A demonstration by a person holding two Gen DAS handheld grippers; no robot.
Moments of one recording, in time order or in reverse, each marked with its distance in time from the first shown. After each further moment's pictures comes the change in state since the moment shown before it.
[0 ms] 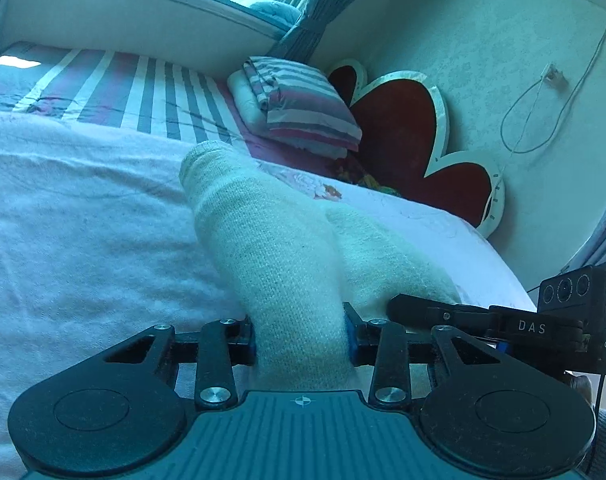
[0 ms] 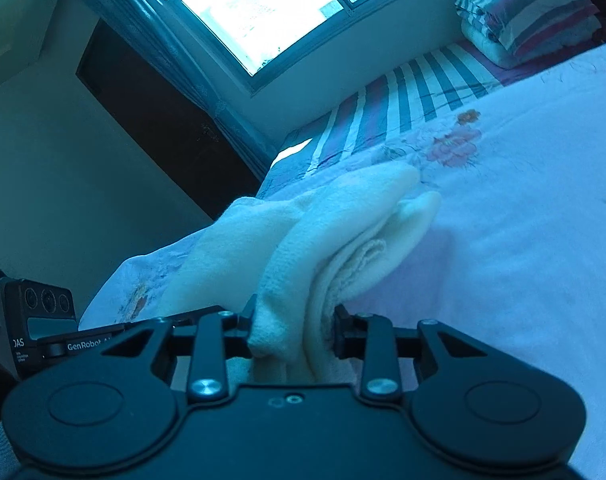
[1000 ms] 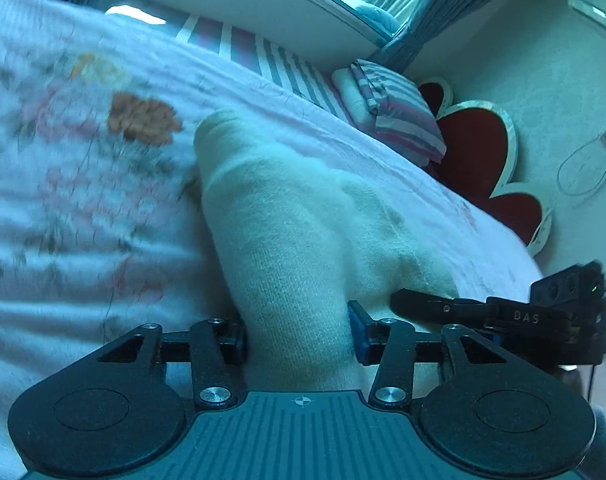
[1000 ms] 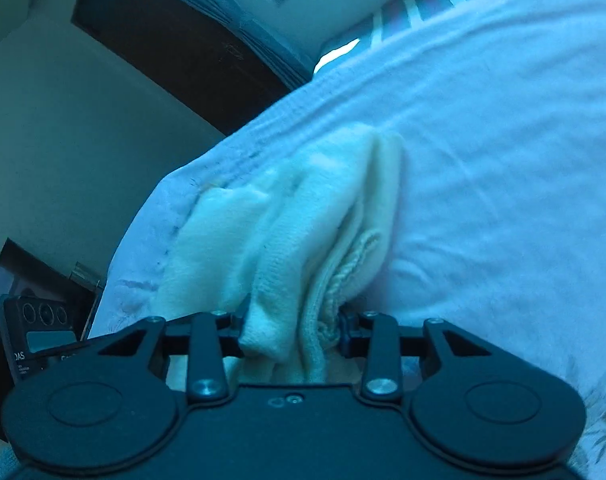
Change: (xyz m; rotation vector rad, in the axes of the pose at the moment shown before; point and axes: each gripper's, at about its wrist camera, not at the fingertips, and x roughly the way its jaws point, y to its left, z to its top) left arm -0.199 0.269 -0.045 -0.239 0.047 0.077; right arm 0.209 0.180 -0.102 0.134 0.204 0.075
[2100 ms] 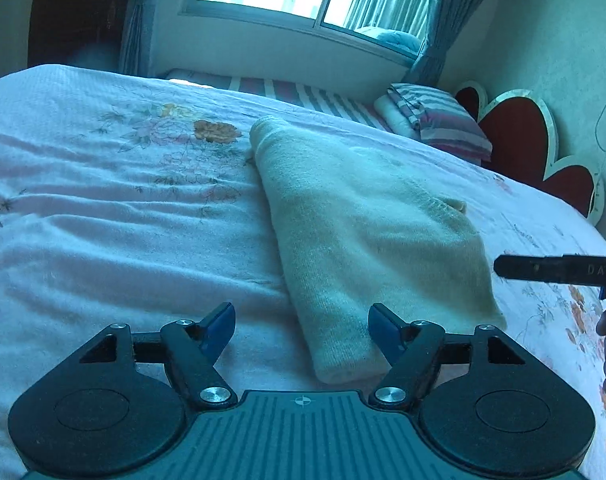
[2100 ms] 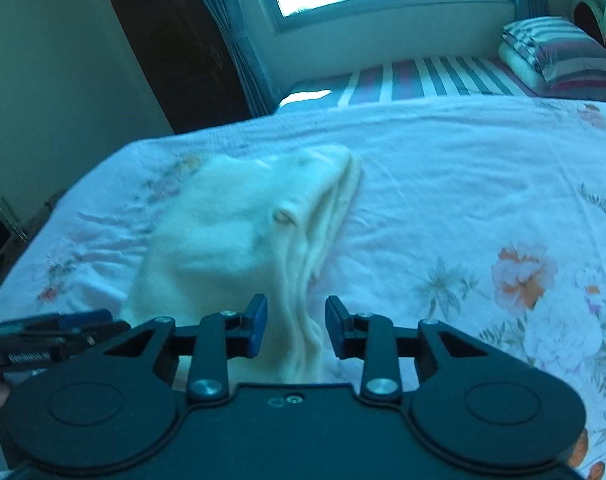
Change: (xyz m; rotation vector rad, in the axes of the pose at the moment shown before) left arm -0.093 -0.048 -0.113 0.204 -0.157 0.323; right arm -0.097 0.078 -0.090 -0.343 -0.128 -0.337
